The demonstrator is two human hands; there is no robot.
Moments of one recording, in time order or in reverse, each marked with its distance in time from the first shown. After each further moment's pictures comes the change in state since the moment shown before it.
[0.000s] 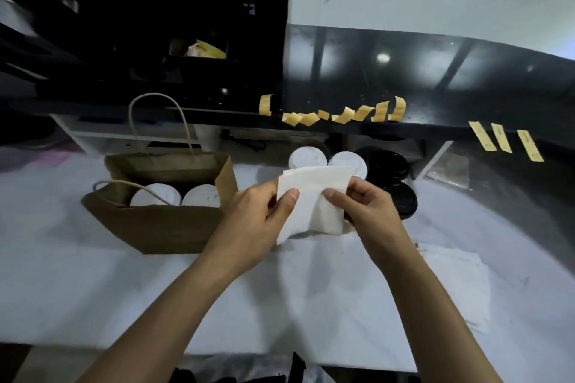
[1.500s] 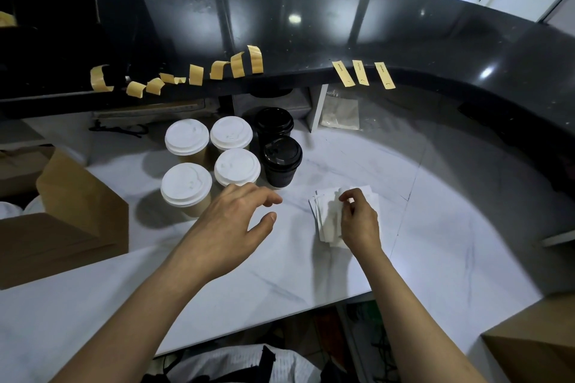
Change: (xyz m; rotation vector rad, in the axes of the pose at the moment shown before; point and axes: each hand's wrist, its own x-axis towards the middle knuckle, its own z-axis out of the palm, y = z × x) left_hand 0.001 0.043 0.140 0.233 -0.347 0.278; right_hand -0.028 0.136 -0.216 -0.715 0.575 0.078
